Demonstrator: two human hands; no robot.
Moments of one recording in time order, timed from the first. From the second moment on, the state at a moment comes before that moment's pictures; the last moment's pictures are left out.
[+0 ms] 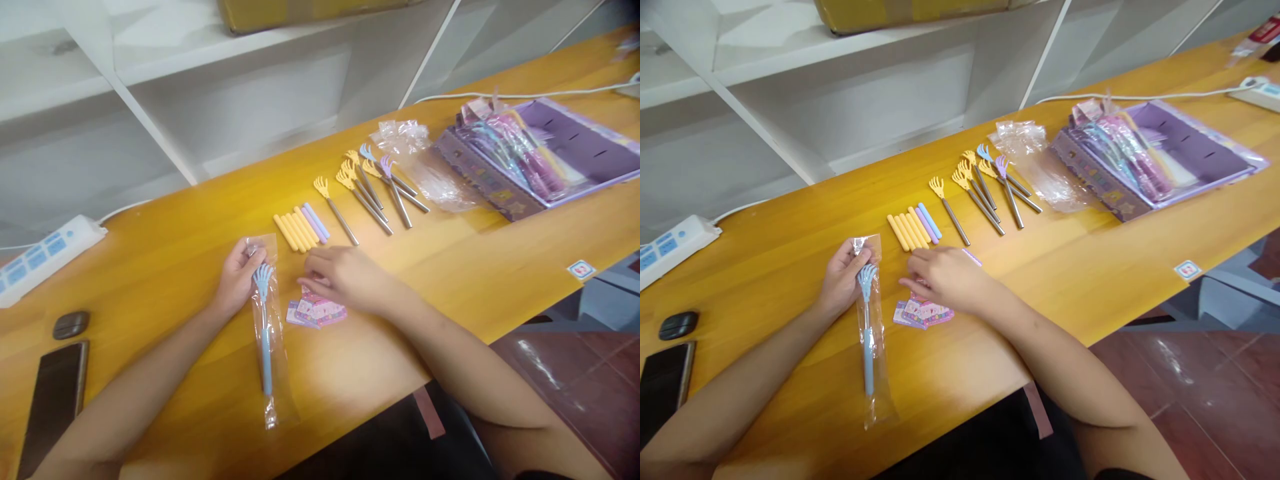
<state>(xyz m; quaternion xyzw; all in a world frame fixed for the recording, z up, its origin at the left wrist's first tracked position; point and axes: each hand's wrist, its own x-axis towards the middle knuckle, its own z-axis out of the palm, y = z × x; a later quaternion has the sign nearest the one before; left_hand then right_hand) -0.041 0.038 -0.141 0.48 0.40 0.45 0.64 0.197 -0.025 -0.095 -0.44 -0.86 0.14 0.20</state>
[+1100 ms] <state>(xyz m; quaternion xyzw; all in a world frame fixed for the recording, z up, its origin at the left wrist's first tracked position) -0.042 0.018 -0.139 0.64 0.30 0.33 0.63 0.180 -0.021 -0.114 -0.50 -0.67 0.29 0.48</state>
